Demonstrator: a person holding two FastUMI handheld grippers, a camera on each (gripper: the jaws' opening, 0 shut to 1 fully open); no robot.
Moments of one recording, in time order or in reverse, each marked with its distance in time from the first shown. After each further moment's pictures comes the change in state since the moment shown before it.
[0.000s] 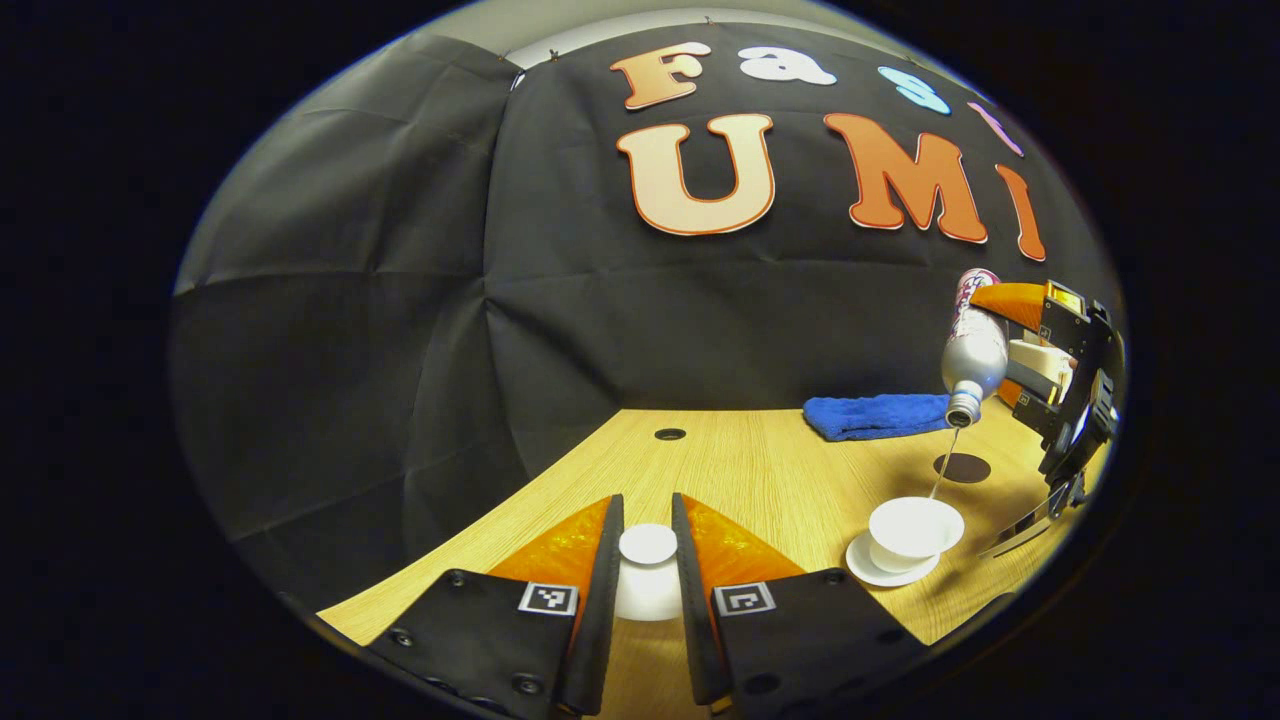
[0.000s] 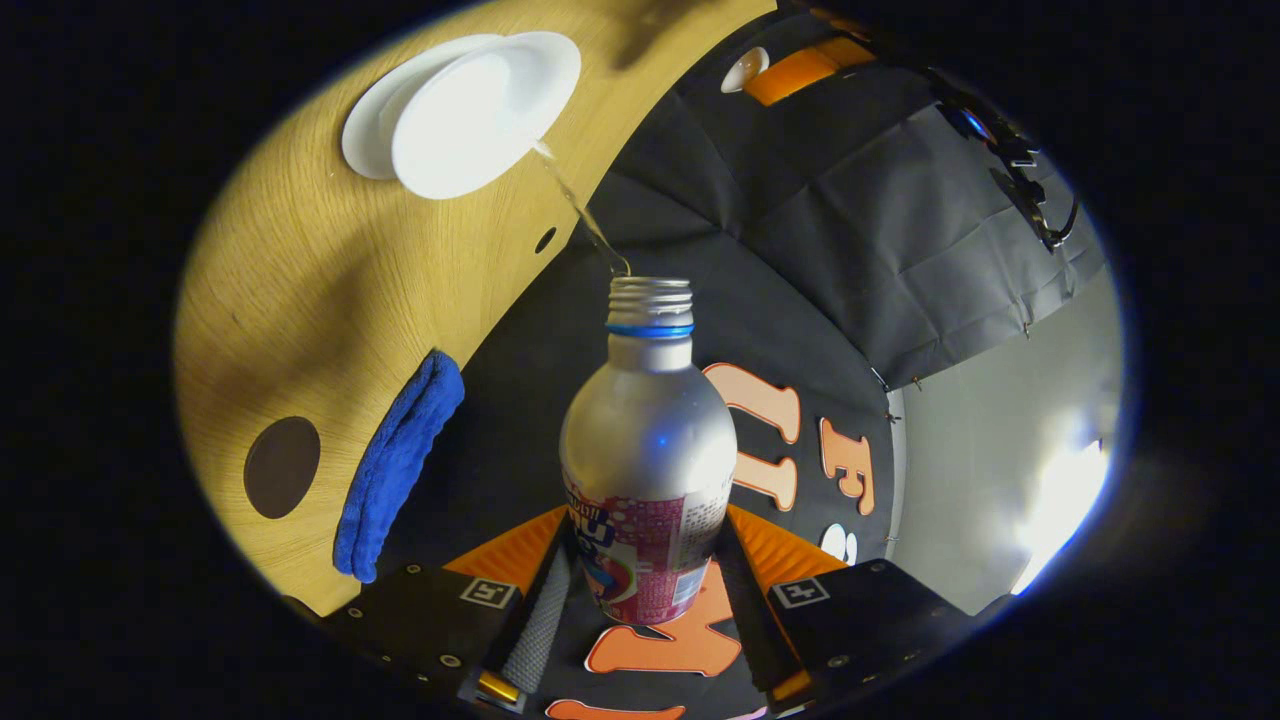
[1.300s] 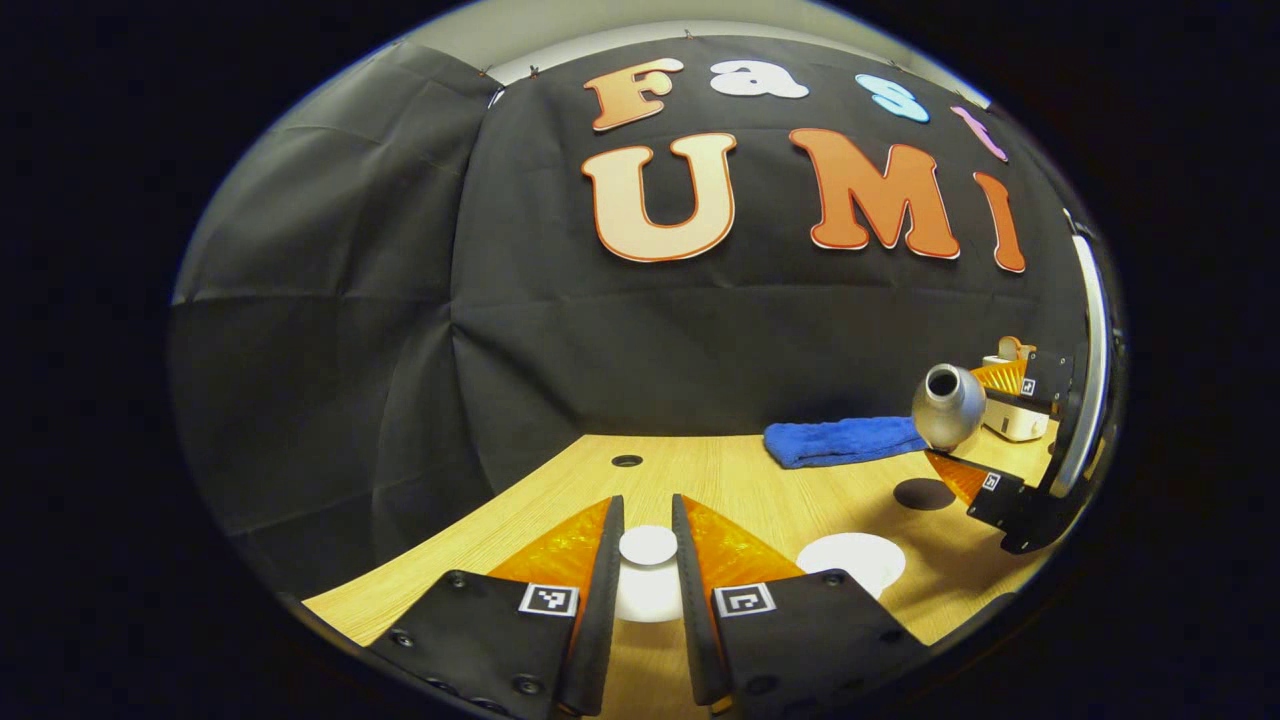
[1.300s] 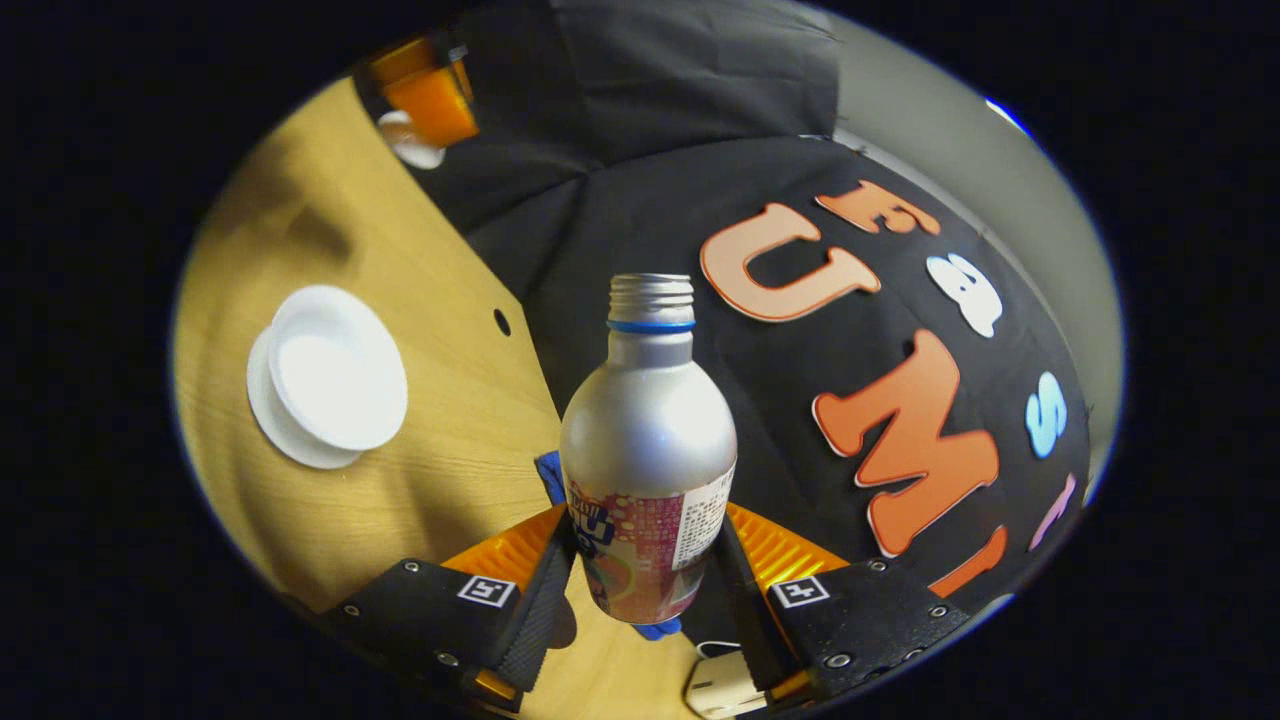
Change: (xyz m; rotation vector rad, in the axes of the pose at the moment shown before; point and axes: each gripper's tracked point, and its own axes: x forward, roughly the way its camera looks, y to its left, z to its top) left arm 0.000 -0.056 0.024 -0.005 -0.068 -0.067; right arm -0.040 0.060 0.002 1.078 0.257 0.237
